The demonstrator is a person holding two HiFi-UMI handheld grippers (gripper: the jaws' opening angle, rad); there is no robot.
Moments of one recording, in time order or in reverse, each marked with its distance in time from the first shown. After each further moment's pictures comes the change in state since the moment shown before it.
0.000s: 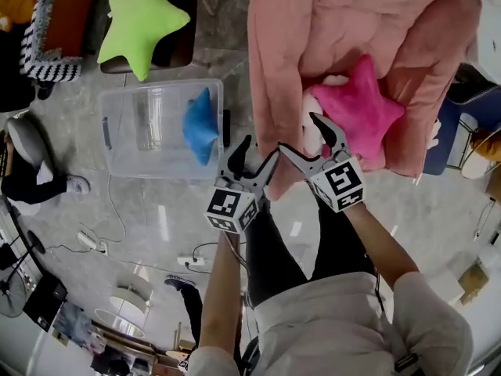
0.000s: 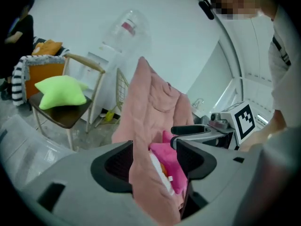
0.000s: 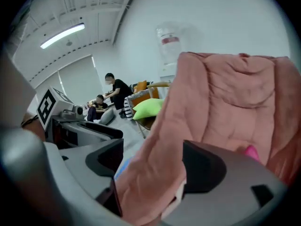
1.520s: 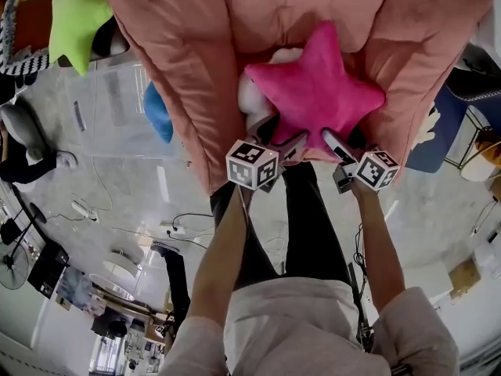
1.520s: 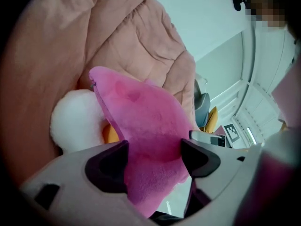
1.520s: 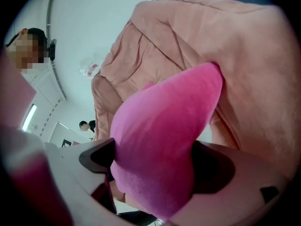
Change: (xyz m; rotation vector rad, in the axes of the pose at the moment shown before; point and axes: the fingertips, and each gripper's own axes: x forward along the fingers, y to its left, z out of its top) left arm 0.233 -0.140 -0.159 -0.226 0.300 -0.146; right arm -0.129 -0.241 -0.235 0.838 -0.048 -0.005
